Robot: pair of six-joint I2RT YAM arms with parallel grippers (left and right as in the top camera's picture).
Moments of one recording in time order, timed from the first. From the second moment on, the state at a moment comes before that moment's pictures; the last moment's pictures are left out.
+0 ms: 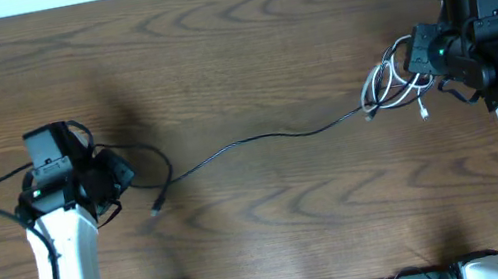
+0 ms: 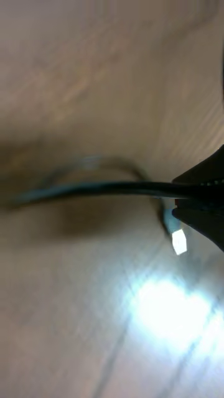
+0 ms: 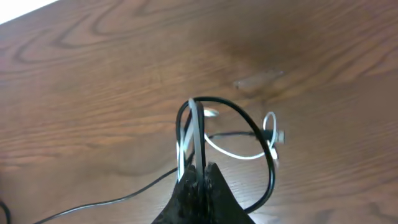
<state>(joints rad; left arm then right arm) 0.26 1.25 0.94 -0.84 0.16 -0.41 0.10 1.38 1.44 -0.98 0.03 0.39</state>
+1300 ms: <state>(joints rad) -0.31 1.27 0.94 -0.52 0.55 -0.38 0.29 1.38 1.44 -0.64 -0.72 0.41</state>
